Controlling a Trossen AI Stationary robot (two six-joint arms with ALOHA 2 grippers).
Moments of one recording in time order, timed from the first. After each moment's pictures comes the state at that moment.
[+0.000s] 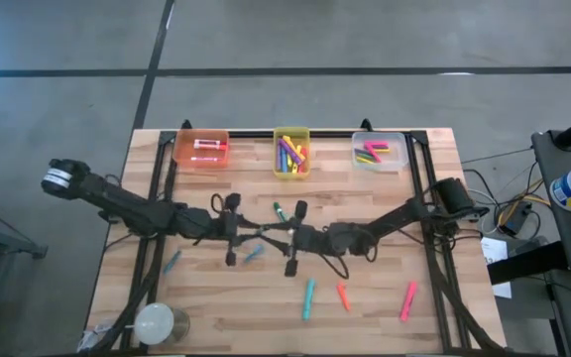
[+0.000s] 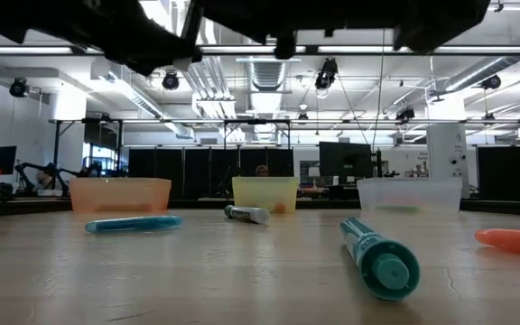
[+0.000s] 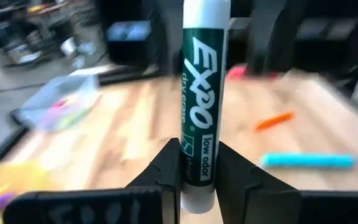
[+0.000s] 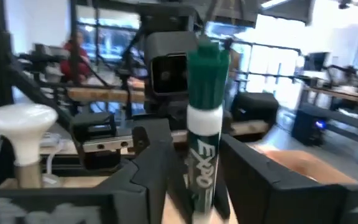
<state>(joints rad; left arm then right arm) -0.26 1.12 0.50 0.40 -0.30 0.06 0.29 1.92 1.00 1.06 0.42 -0.11</state>
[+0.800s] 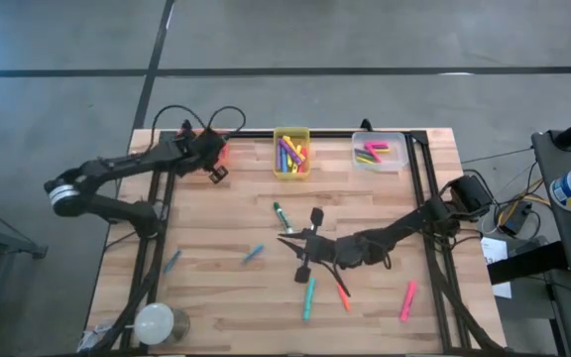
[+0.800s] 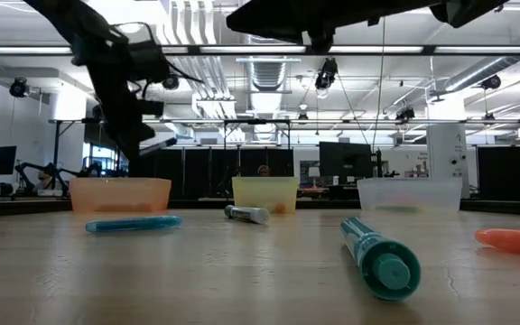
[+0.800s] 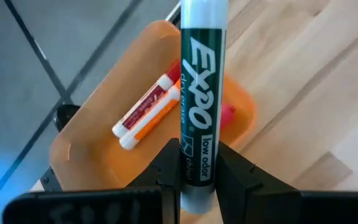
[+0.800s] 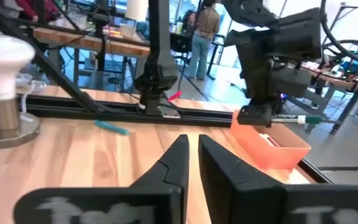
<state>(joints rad) 0.62 1.21 0.78 -0.59 -0.47 0.03 0.36 1.79 0.94 0.78 0.66 -0.14</state>
